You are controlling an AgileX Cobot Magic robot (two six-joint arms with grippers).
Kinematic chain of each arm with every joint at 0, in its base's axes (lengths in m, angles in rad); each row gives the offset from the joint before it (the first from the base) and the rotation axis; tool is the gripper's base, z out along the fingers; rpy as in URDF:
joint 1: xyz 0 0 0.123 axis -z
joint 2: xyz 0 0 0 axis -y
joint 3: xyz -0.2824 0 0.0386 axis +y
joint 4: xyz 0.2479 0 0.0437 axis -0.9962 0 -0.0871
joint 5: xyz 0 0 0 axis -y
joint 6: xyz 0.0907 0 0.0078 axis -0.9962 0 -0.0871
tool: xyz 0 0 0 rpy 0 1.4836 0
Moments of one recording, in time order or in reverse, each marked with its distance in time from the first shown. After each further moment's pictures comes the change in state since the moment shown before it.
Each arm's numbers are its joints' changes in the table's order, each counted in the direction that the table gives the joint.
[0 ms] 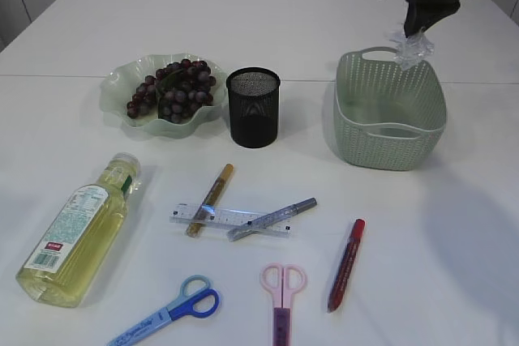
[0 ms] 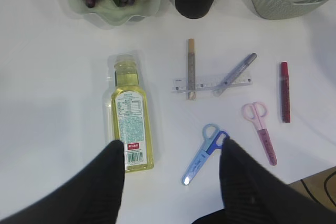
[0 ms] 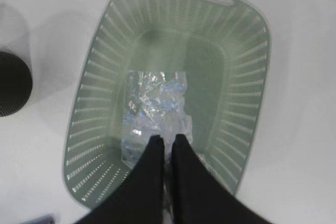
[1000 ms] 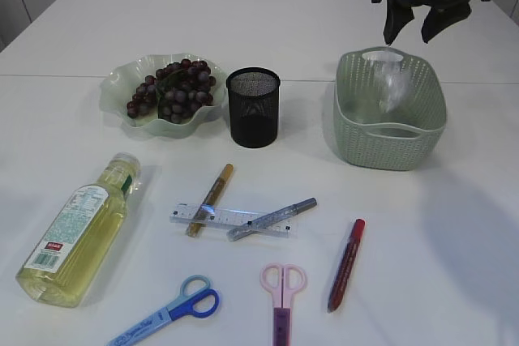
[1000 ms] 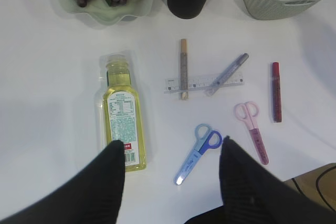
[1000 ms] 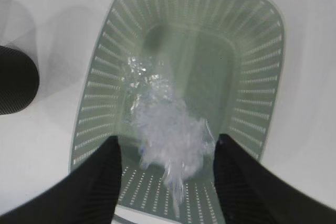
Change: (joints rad) left arm 0.000 0.000 0.000 0.024 -0.002 0.000; right arm 0.000 -0.012 0.000 -0.029 -0.002 -0.002
